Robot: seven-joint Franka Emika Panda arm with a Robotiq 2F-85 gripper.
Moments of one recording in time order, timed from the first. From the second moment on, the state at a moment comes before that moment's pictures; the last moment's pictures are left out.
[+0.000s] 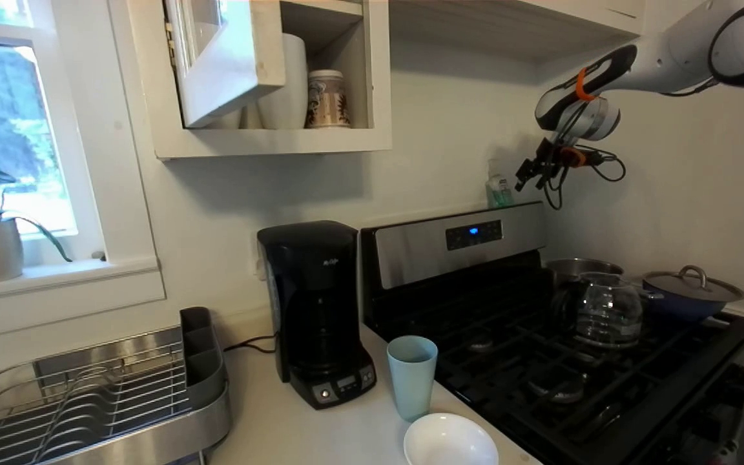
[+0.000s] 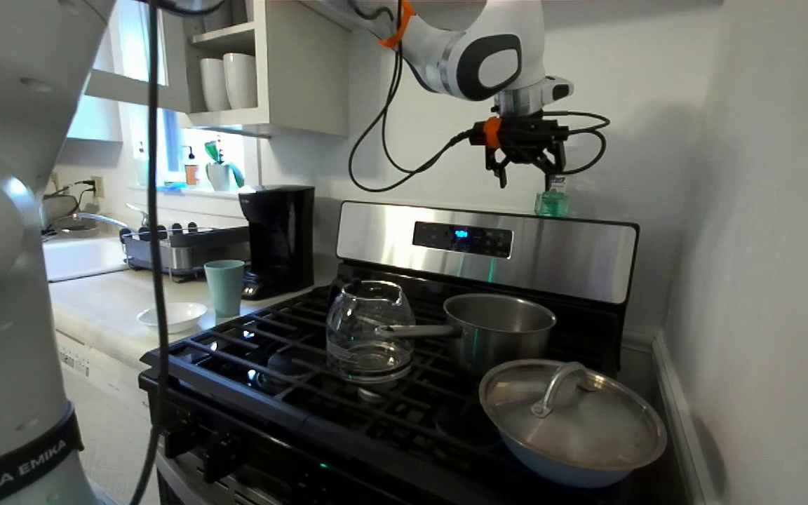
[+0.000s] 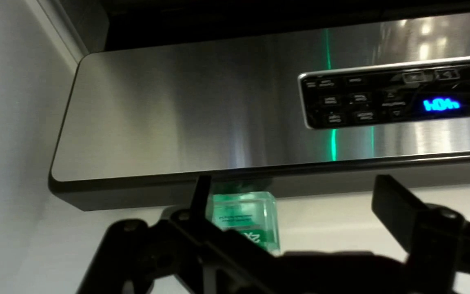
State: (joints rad) arm -0.28 0.36 -0.18 -1.54 0.37 2.43 -0.54
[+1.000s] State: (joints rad) arm -0.35 0.47 -0.11 -1.42 0.36 2.44 -0.54
